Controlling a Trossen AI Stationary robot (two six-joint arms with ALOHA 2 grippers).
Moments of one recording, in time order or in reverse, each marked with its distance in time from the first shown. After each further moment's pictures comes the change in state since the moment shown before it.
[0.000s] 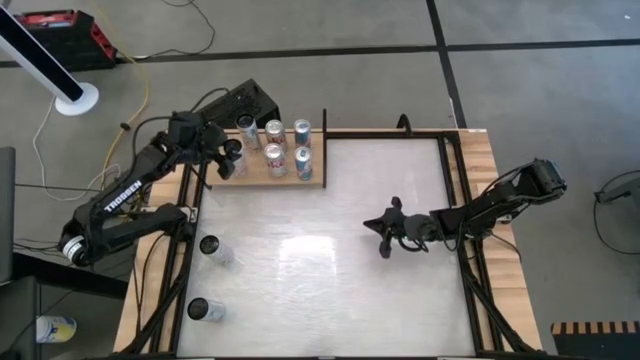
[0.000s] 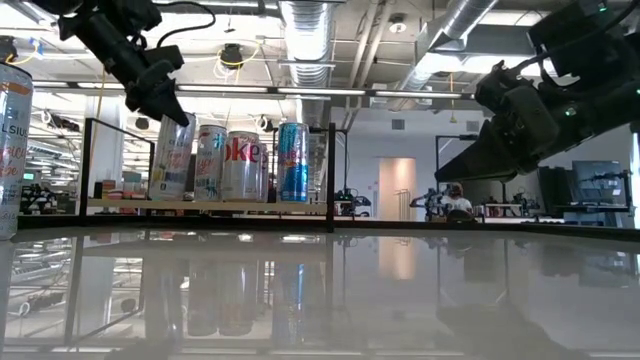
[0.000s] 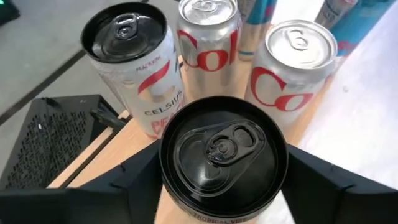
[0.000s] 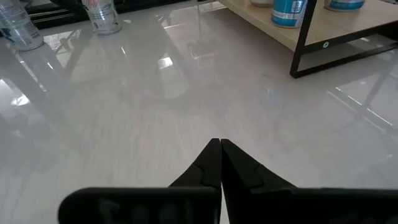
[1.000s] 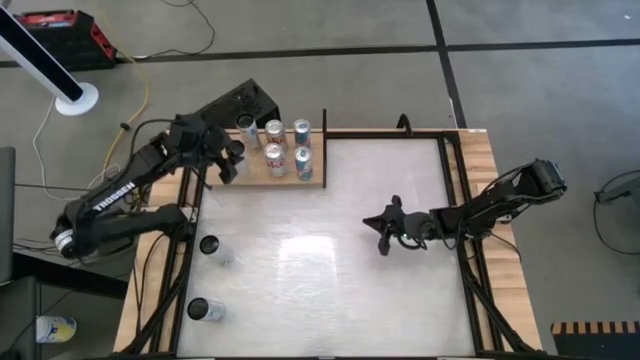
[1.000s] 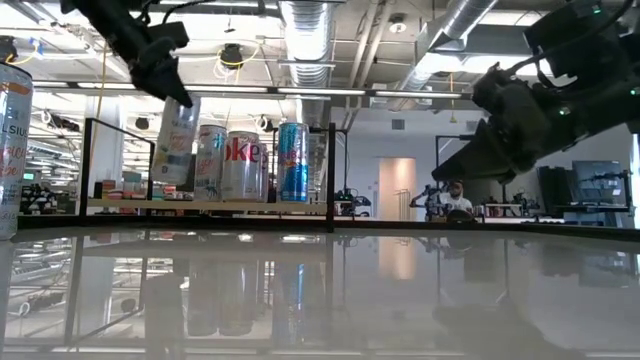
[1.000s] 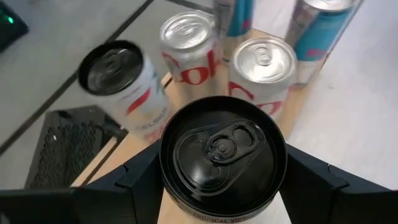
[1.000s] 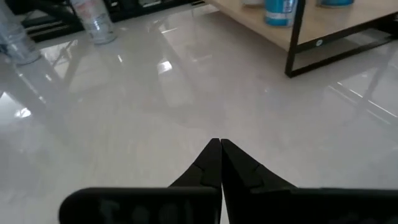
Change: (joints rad) left arm -0.186 -0.013 0.110 -0.105 -0.150 -0.021; right arm -0.017 0.000 0.000 0.008 -0.007 0.040
